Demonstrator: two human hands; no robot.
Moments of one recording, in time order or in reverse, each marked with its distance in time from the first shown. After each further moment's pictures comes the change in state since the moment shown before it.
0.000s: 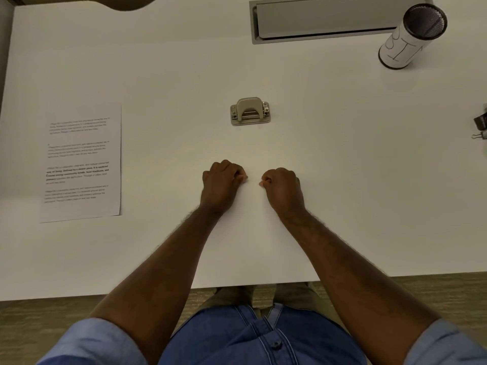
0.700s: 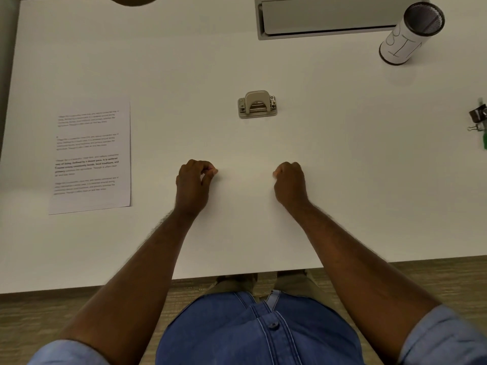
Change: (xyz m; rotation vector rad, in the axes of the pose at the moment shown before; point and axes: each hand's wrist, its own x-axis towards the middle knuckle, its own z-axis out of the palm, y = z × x) left_hand -0.031 -0.063 -0.038 -0.175 0.171 -0.072; right_hand -0.014 -0.008 0.006 0.027 0.038 0.131
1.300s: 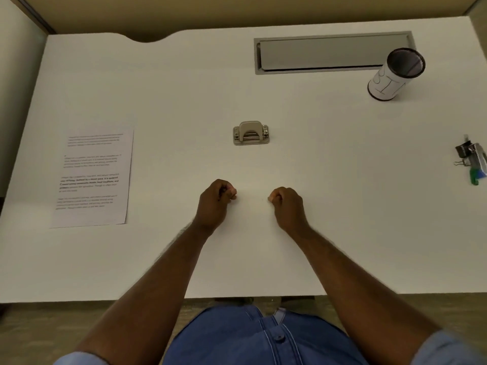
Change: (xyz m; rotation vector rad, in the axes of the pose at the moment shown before) left_hand 0.002 0.064 0.033 -0.407 -0.108 -0.215; right_hand 0.007 0.023 -0.021 0.240 -0.050 -0.039
